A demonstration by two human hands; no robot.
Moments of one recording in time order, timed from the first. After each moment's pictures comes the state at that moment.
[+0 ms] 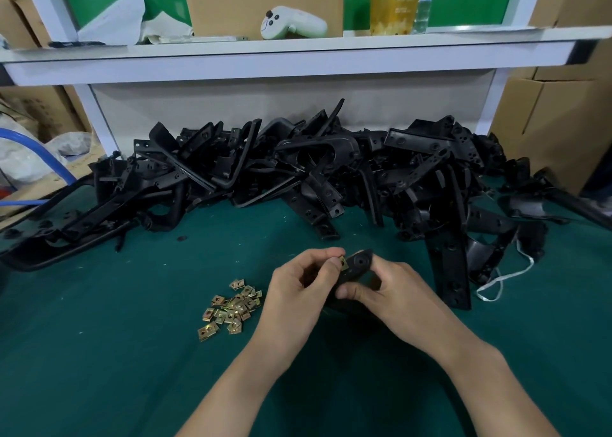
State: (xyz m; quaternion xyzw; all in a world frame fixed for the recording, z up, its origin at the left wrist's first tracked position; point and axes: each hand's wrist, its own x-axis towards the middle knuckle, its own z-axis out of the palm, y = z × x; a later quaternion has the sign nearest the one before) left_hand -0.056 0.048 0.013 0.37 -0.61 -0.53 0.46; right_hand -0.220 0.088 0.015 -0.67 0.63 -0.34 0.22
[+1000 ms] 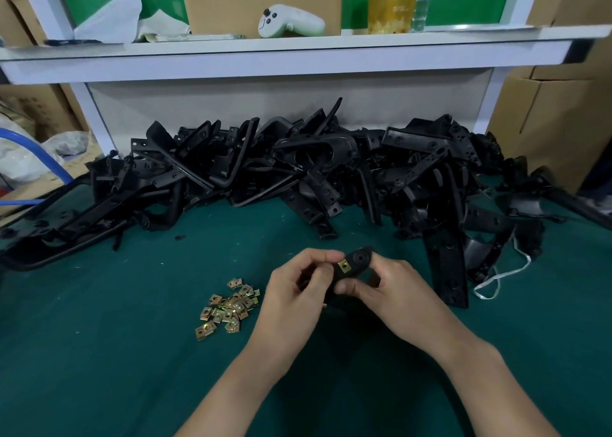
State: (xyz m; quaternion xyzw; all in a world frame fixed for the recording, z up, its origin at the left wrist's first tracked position) left_hand -0.052 0.052 0.011 0.36 -0.65 -0.49 0.46; right_hand -0.220 0.089 0.015 -0.67 0.62 -0.36 0.19
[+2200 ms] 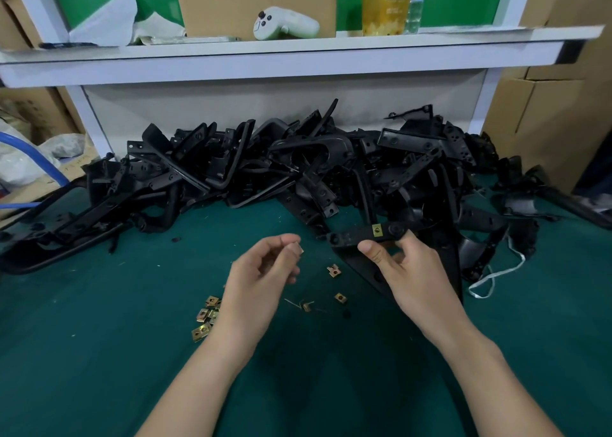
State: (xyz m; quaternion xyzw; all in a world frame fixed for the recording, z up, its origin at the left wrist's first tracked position) left_hand -0.027 0.029 0.012 0.39 -0.58 -0.50 0.50; right_hand -0.238 0.086 0.012 -0.56 0.65 -0.50 0.14
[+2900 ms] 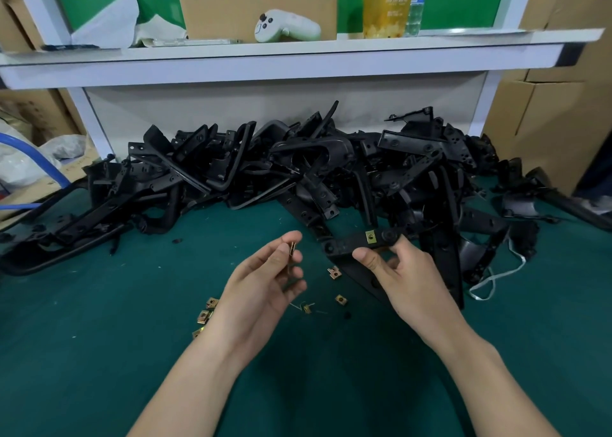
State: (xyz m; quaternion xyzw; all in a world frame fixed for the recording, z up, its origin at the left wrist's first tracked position) left_hand -0.024 0.027 0.019 0.27 -0.41 -0.74 0.46; right_hand -0.235 0.085 0.011 -0.58 0.65 -0.47 0.15
